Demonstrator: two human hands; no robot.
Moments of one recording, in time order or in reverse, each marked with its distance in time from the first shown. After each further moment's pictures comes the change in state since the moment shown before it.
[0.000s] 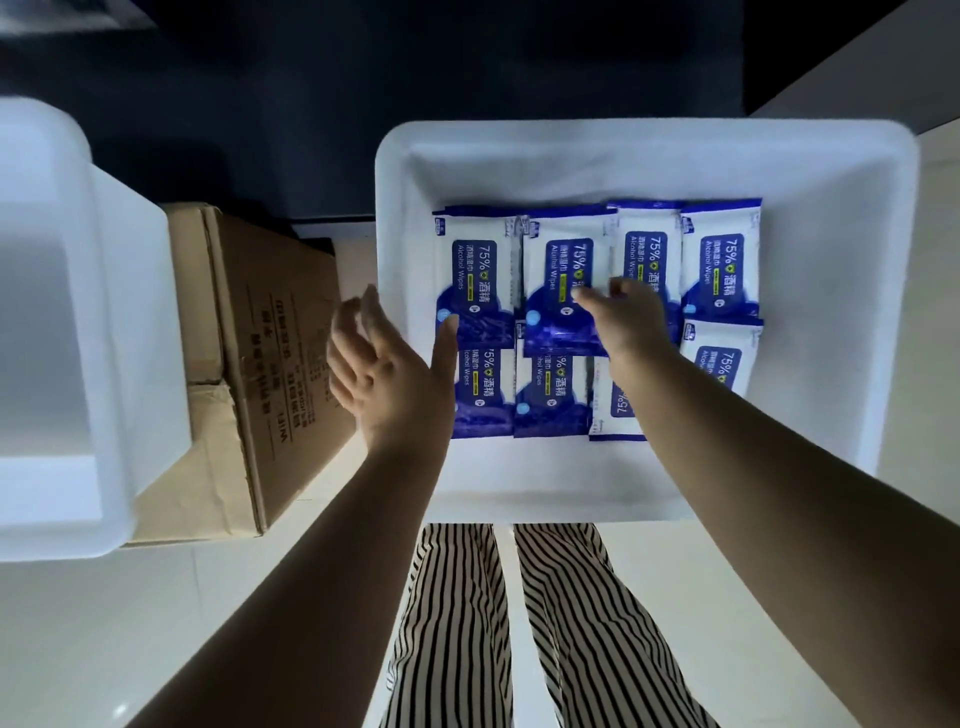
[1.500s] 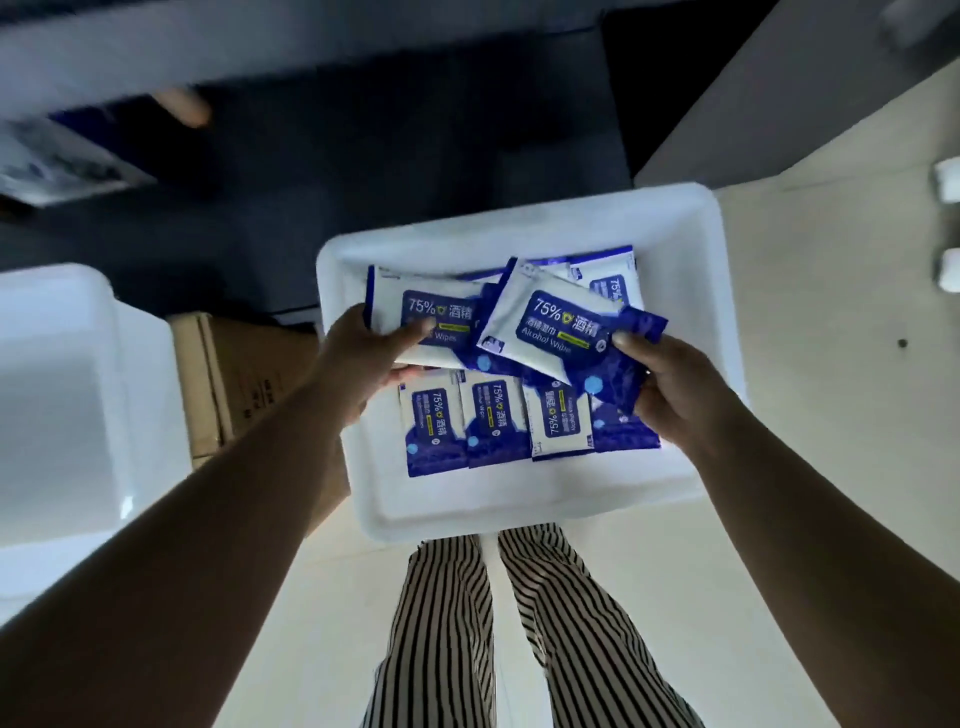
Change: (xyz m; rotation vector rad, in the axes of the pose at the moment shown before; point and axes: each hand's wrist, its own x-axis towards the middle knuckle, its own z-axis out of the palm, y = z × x) left_hand 0.020 0.070 -0.045 -0.542 -0.540 0.012; right_hand -0.061 0.009 -0.133 0.891 -0.330 0.117
